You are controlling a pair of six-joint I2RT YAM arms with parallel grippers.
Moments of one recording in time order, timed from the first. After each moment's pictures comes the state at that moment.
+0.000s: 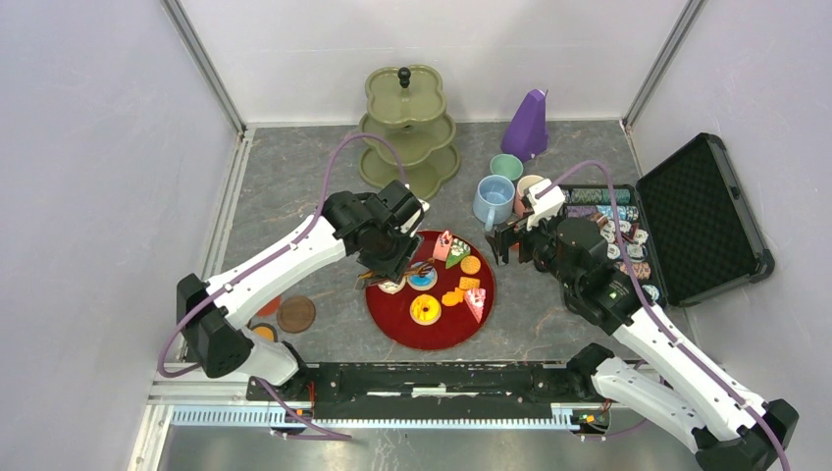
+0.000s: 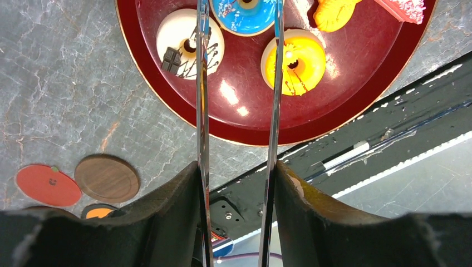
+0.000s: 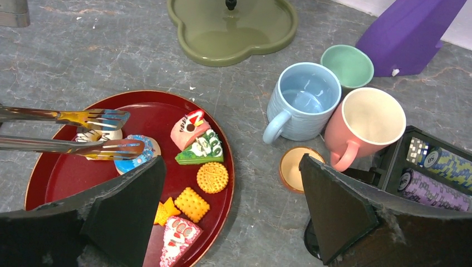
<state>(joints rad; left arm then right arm) -0.85 1.44 1.39 -1.17 -0.05 -0.28 0.63 0.78 0.73 -0.22 0.12 0.03</state>
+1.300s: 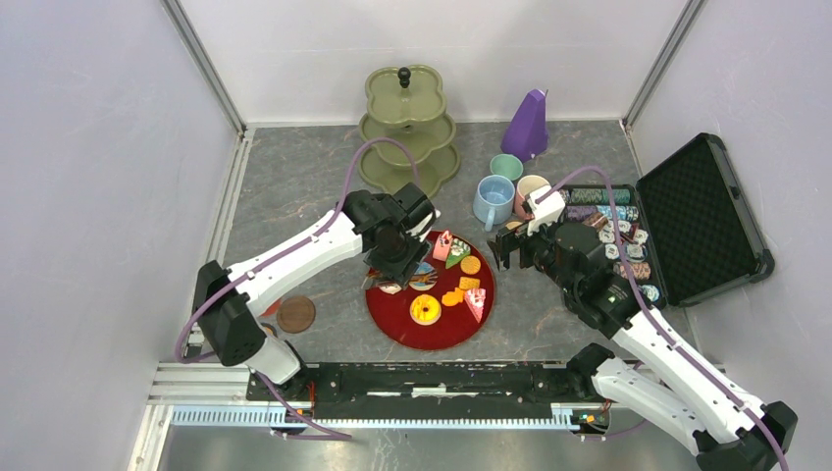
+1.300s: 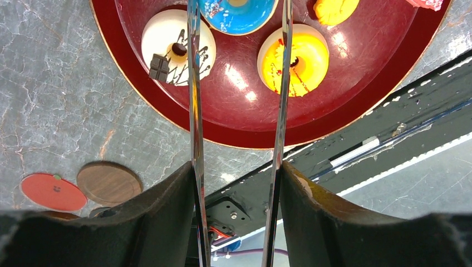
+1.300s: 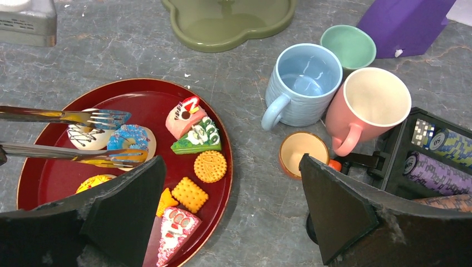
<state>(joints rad) -0.86 1.54 1.41 -1.17 -0.03 -0.23 0.63 0.75 0.69 -0.23 0.14 0.05</state>
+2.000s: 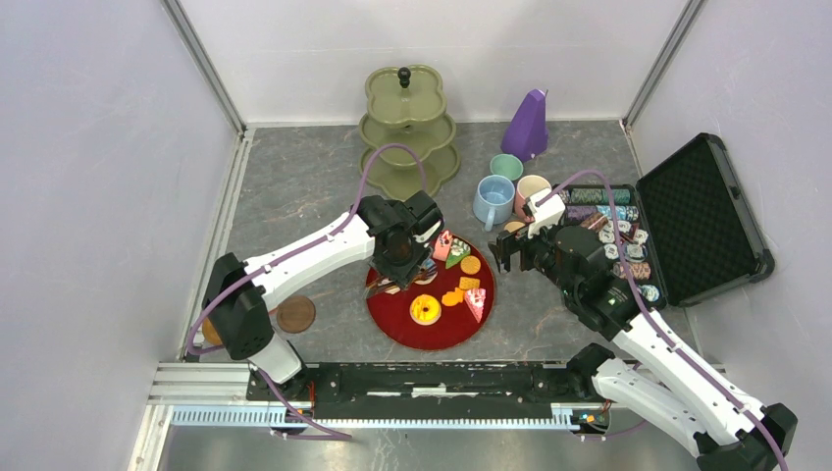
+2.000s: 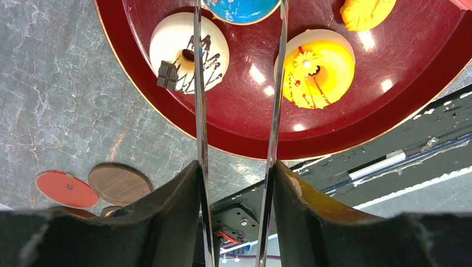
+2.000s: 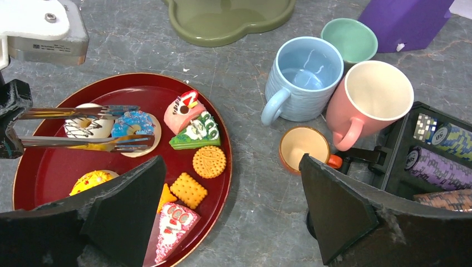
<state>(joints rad) -0.89 1.60 1.38 -1.14 -0.10 -0.23 0.63 0.74 0.66 -0.23 0.14 0.05</state>
